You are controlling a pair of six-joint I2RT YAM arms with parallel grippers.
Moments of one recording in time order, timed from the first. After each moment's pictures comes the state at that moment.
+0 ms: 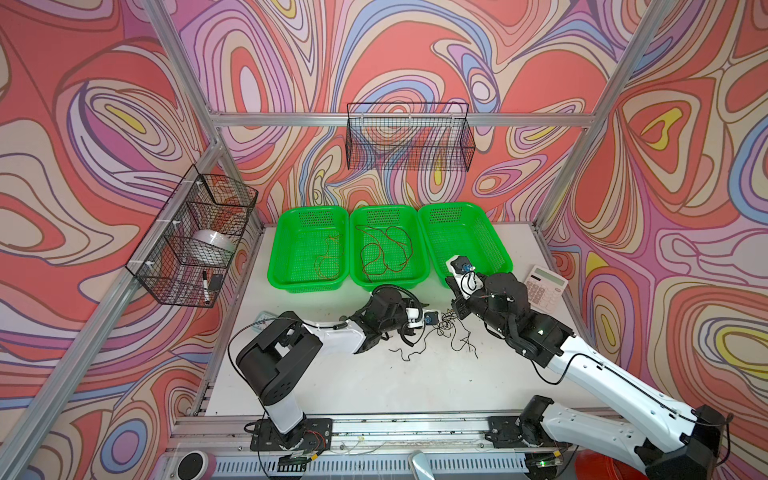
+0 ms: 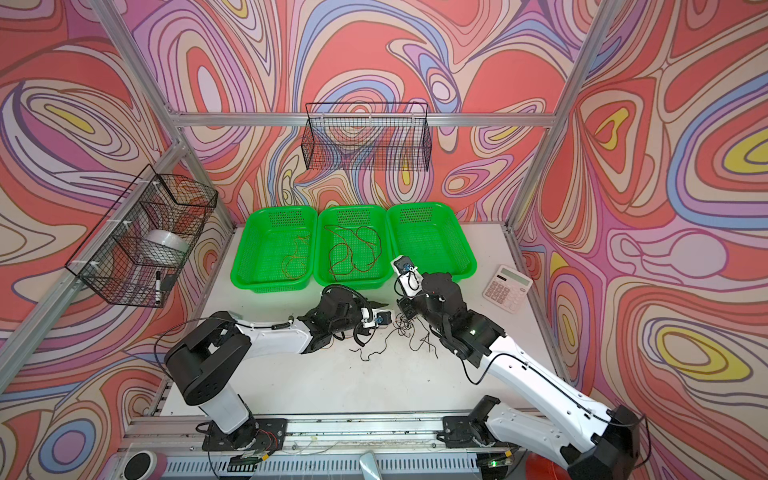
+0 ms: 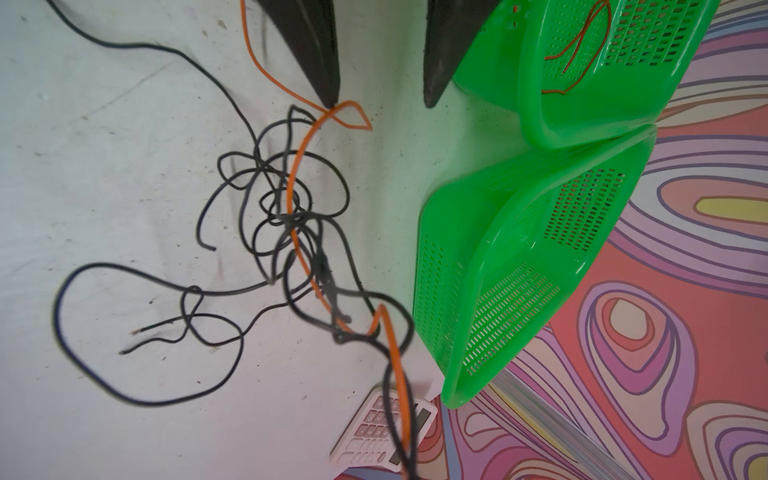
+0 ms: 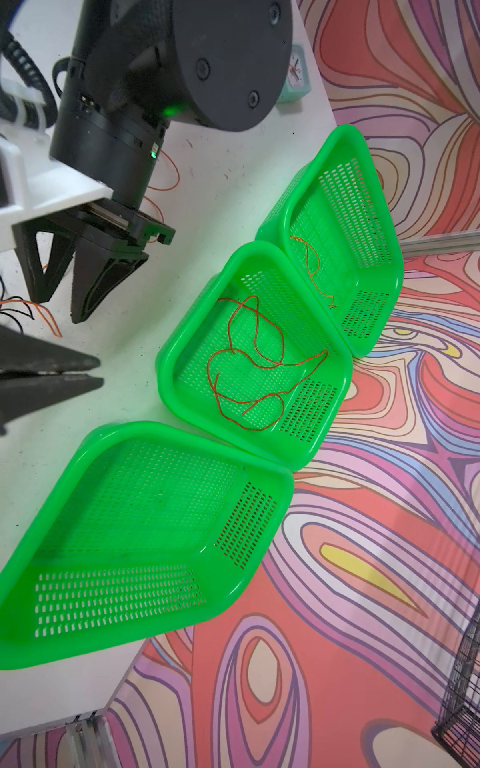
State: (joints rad) left arm -0.79 1.72 0.78 0.50 0.27 0.84; right arm 0.69 1.00 0.90 -0.26 0.16 -0.14
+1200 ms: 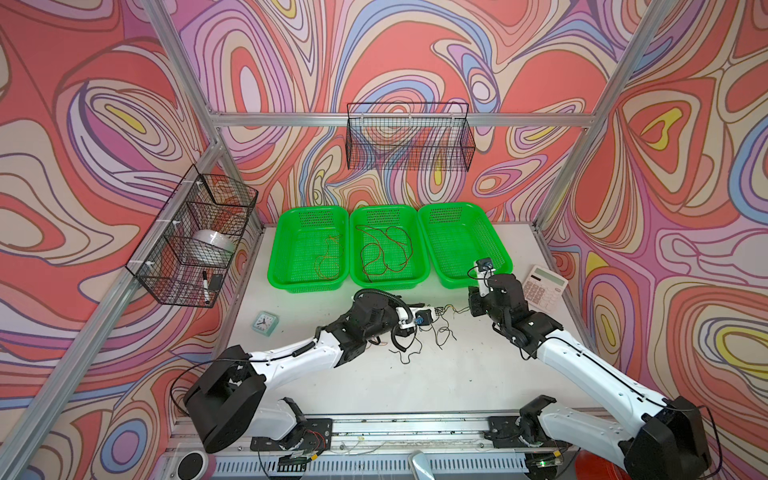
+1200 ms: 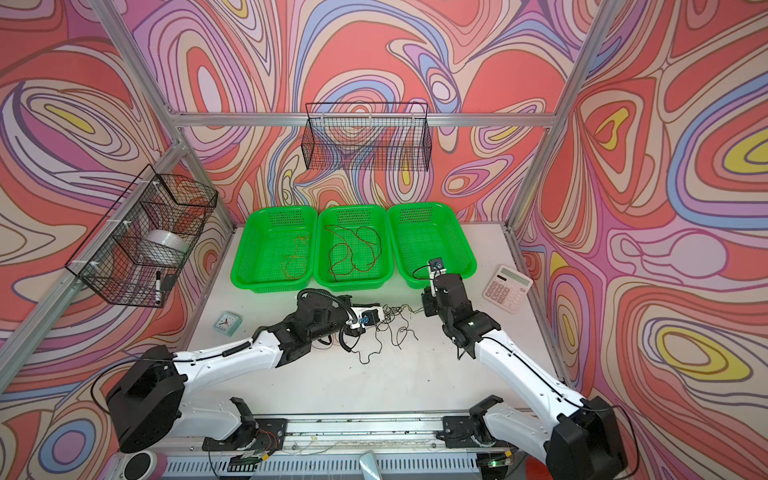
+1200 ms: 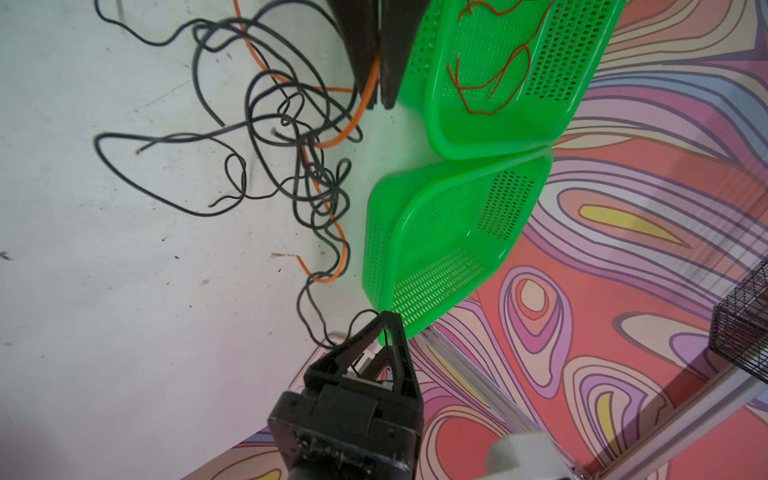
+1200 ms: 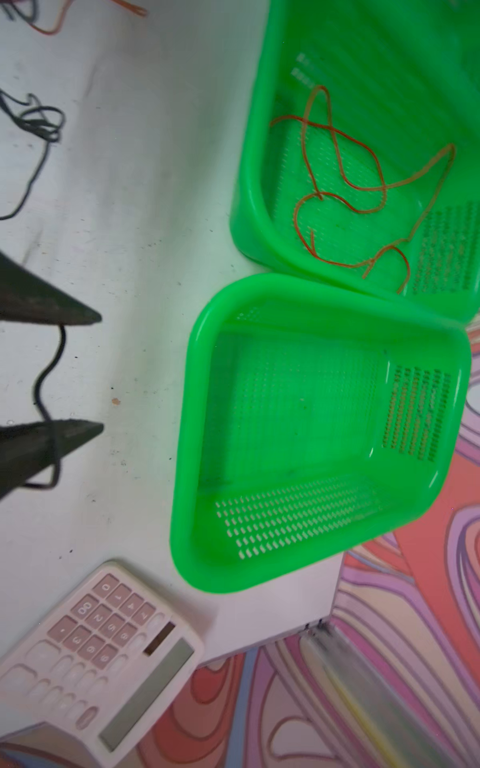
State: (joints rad) left arm -0.83 1.37 0.71 0.34 0.18 0.77; right arm 0.44 1.08 0.73 -0.24 0.21 0.07
